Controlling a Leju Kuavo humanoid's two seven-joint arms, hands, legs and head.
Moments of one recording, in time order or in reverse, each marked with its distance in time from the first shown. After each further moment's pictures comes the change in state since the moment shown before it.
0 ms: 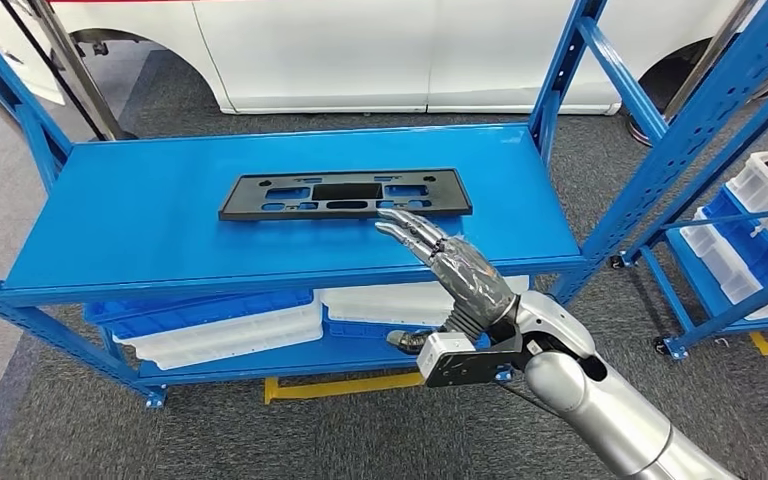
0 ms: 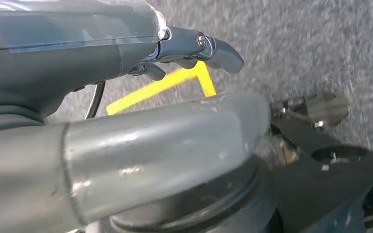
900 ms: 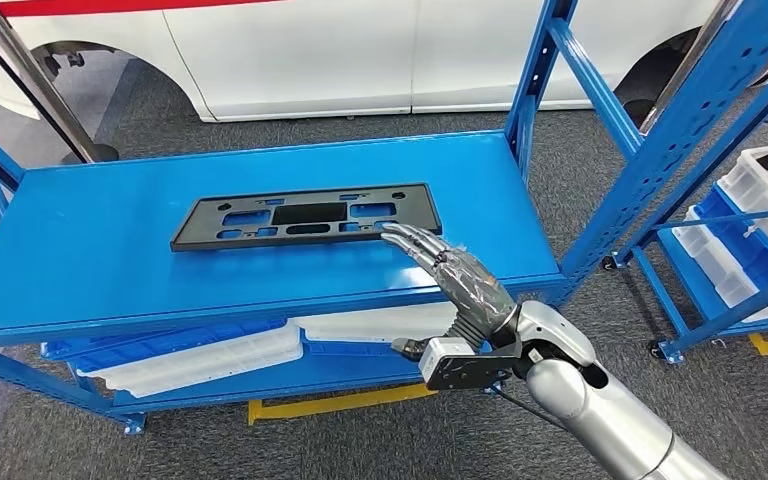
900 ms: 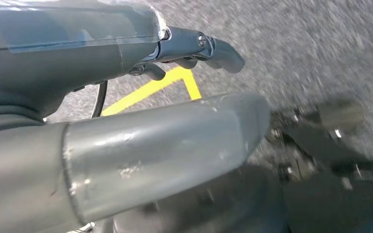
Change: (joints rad) left arm -0.001 0.005 0.000 0.000 -0.011 0.001 0.008; right arm 0.023 0.000 -0.001 0.017 -0.001 -0.001 0.002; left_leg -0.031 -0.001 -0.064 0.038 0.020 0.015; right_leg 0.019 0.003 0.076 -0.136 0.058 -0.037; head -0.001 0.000
